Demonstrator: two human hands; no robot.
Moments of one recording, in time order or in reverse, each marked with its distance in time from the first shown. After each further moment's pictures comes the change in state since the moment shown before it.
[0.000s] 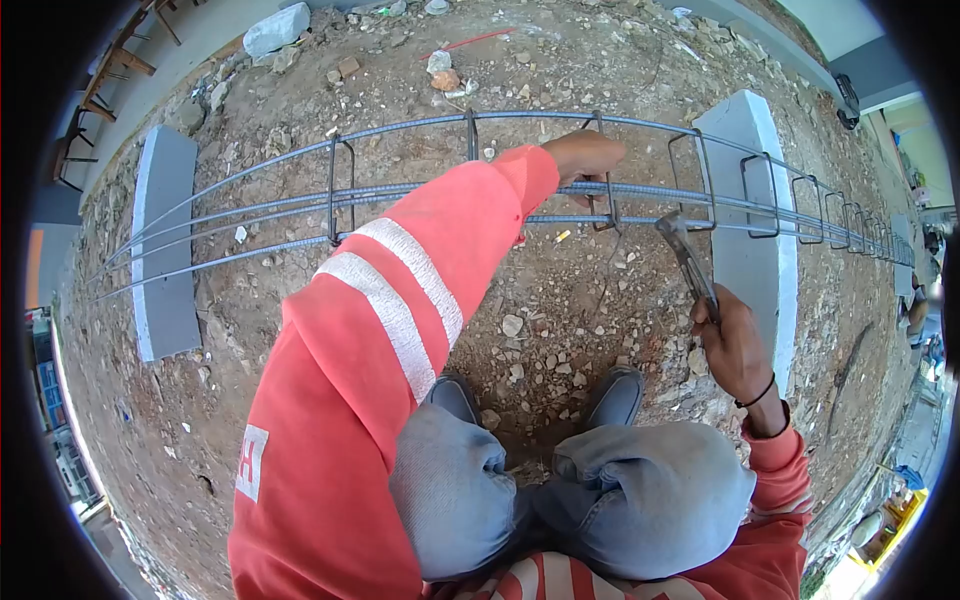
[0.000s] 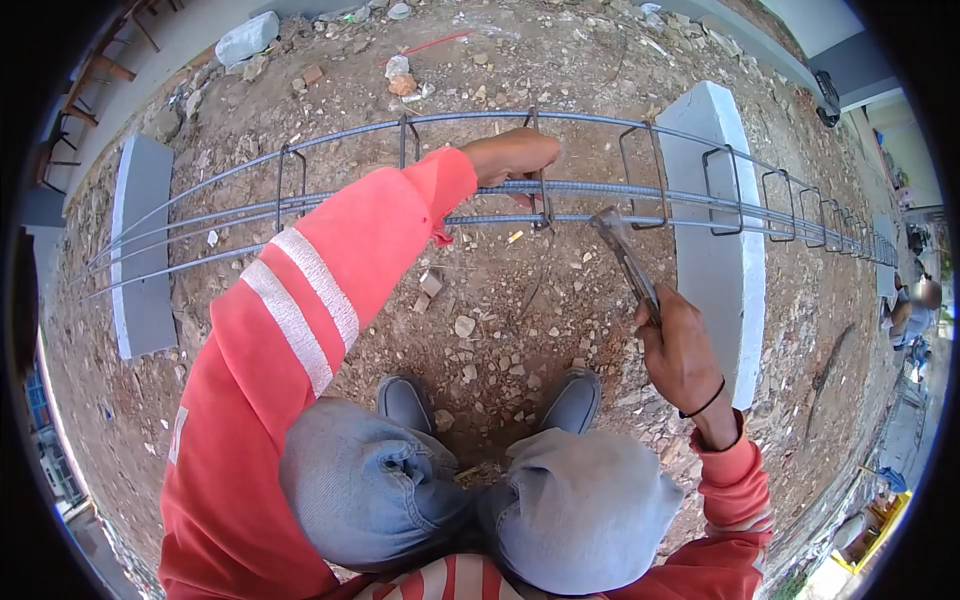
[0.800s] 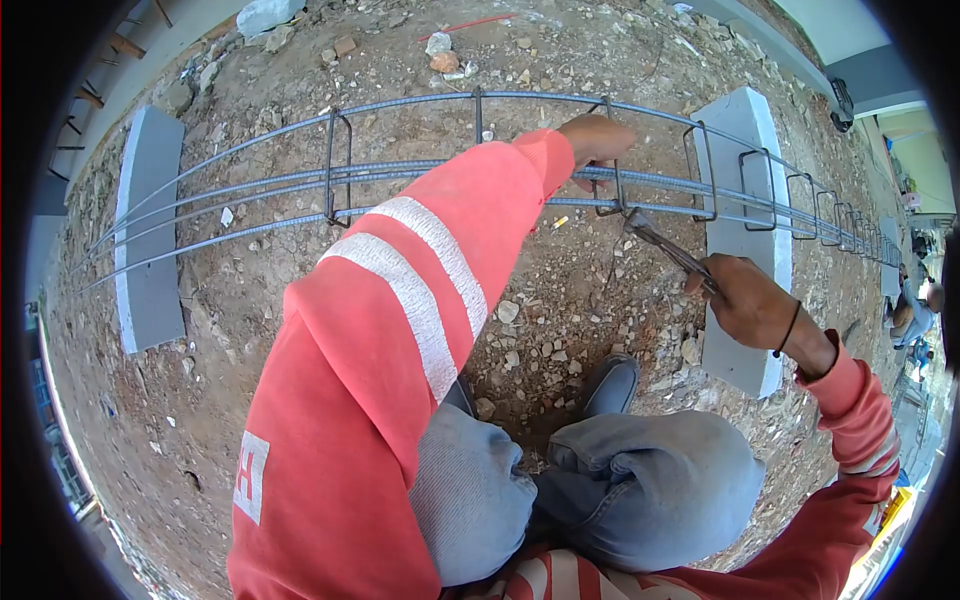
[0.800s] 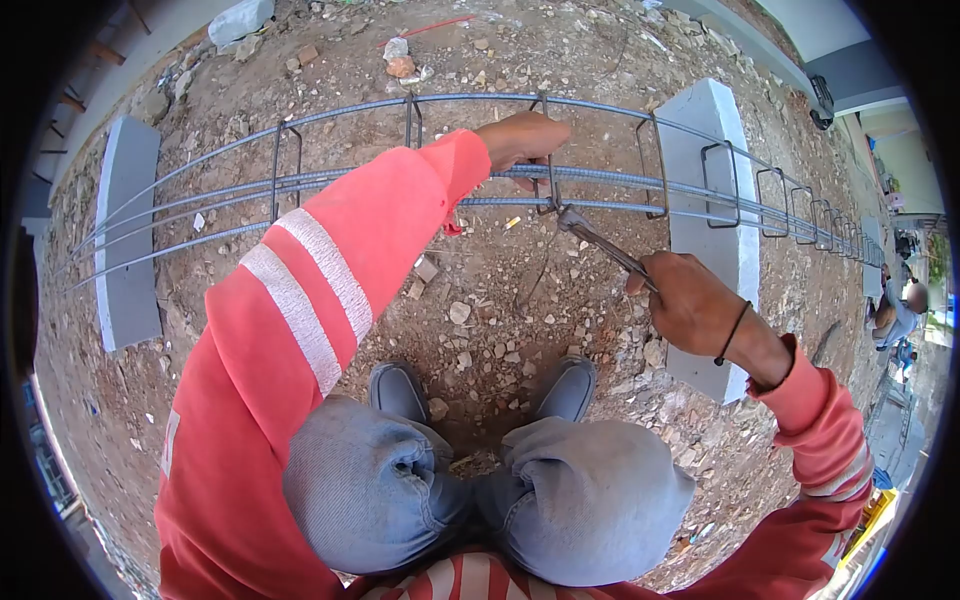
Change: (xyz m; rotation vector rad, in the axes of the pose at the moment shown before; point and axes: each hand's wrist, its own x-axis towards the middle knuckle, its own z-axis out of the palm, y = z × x) left_hand -0.005 0.000 0.002 0.012 0.034 0.052; right_hand 0.041 -0.023 -0.034 -0.361 -0.379 -0.231
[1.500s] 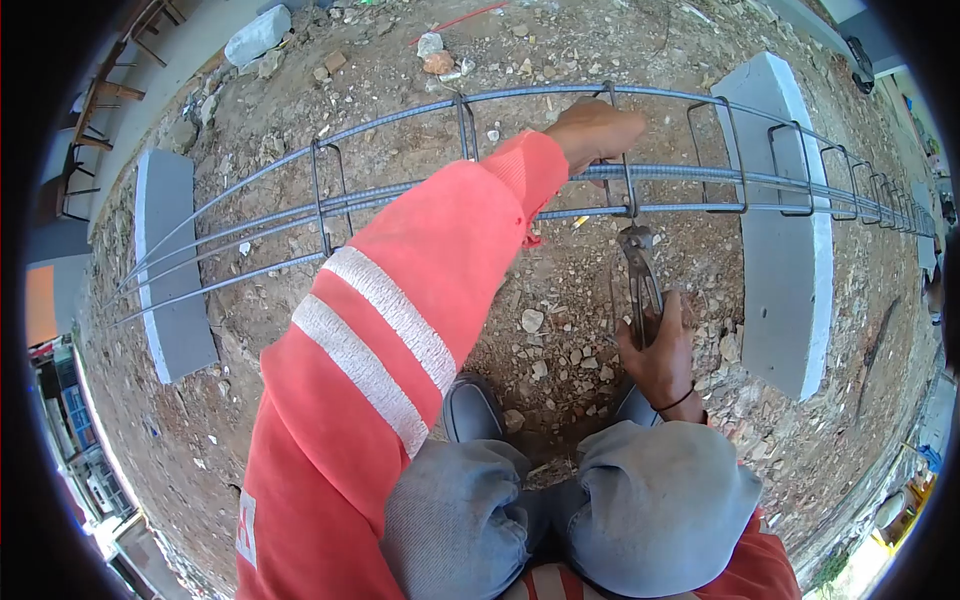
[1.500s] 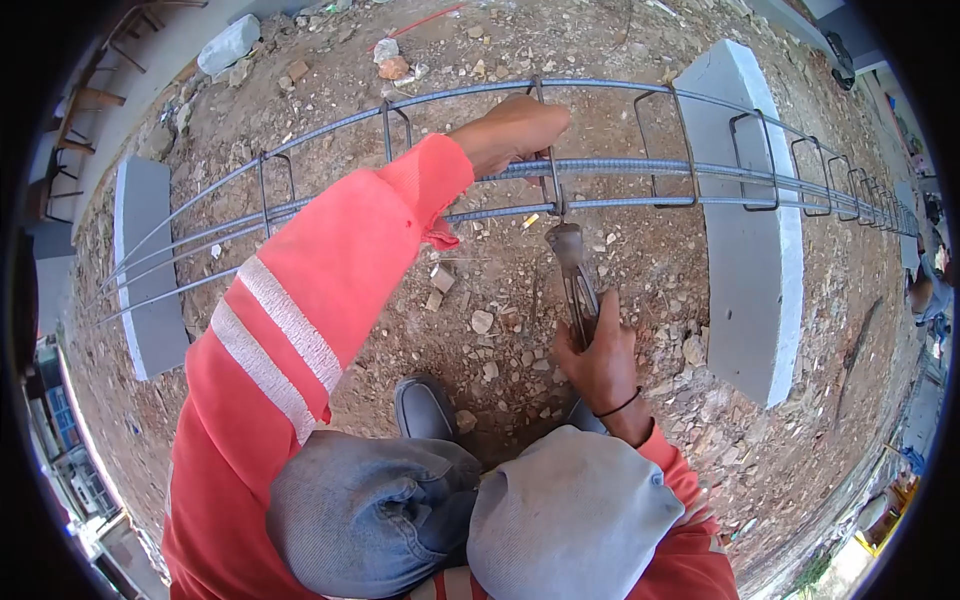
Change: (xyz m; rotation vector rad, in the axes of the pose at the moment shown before) left_hand 0.006 -0.004 0.001 0.064 0.141 -0.035; right_hand 0.040 -0.034 0.185 0.516 0.606 0.357
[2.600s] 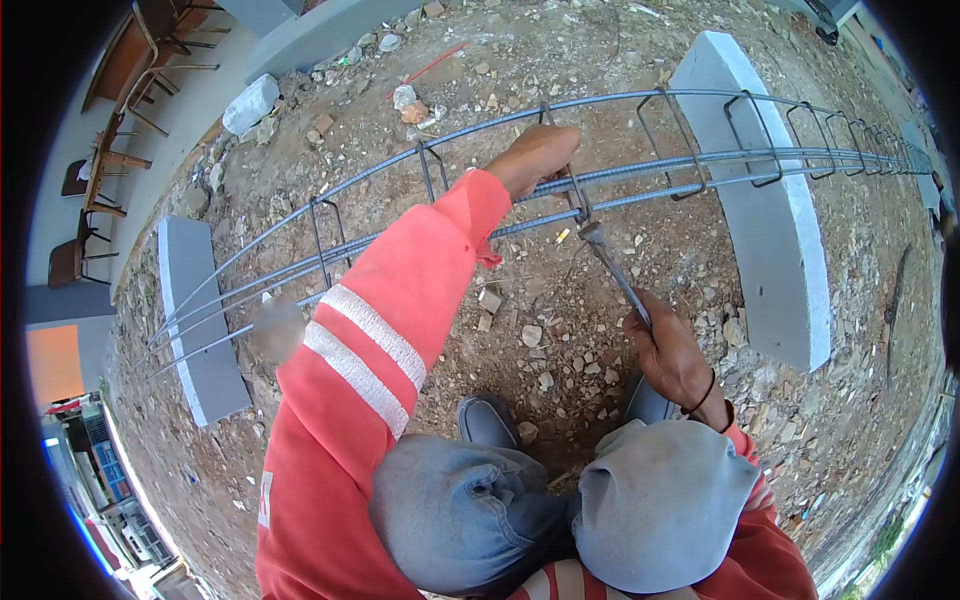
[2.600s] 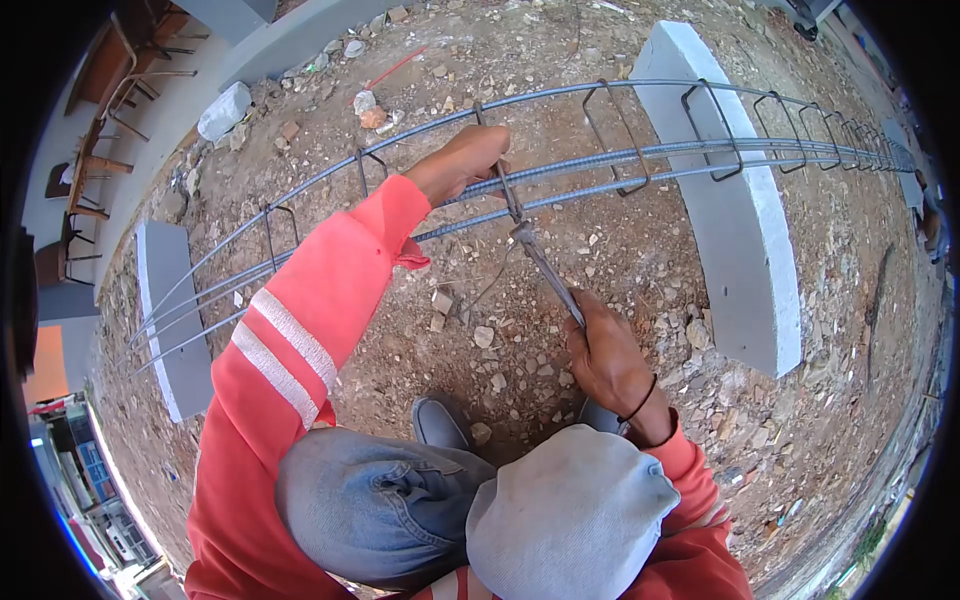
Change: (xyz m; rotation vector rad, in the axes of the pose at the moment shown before) left_hand -0.001 0.000 -0.001 -0.131 -0.078 -0.009; right_hand -0.007 -0.004 -0.047 0.113 -0.185 -0.071
